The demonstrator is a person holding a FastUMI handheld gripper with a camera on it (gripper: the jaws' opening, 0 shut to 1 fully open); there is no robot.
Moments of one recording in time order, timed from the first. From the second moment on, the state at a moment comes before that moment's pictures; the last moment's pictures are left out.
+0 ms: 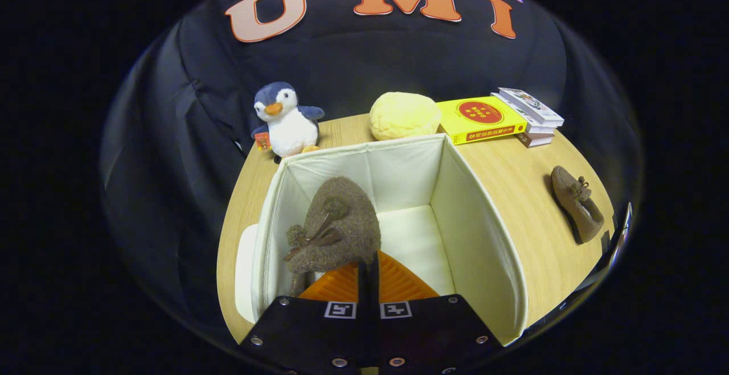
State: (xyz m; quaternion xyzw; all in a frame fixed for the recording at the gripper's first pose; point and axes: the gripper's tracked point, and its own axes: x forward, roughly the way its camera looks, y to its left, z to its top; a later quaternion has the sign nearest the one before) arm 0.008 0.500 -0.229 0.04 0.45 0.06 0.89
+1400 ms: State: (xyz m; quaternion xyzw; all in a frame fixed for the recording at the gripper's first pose) arm 0.044 0.299 -0.127 0.04 0.33 0.05 0.94
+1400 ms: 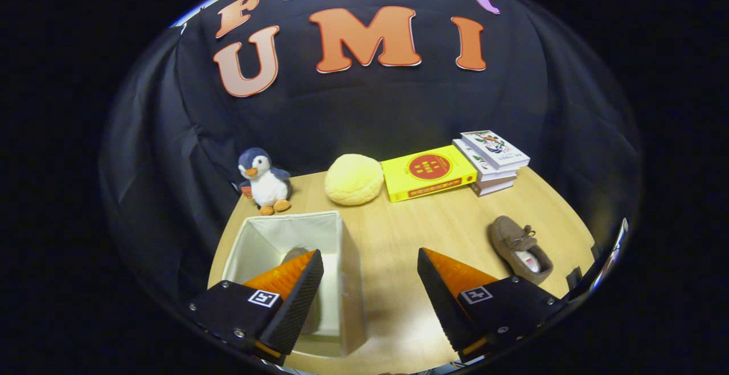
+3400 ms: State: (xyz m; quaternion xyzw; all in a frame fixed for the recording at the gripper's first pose) arm 0.104 0.014 -0.311 -0.02 0.41 0.02 0.91
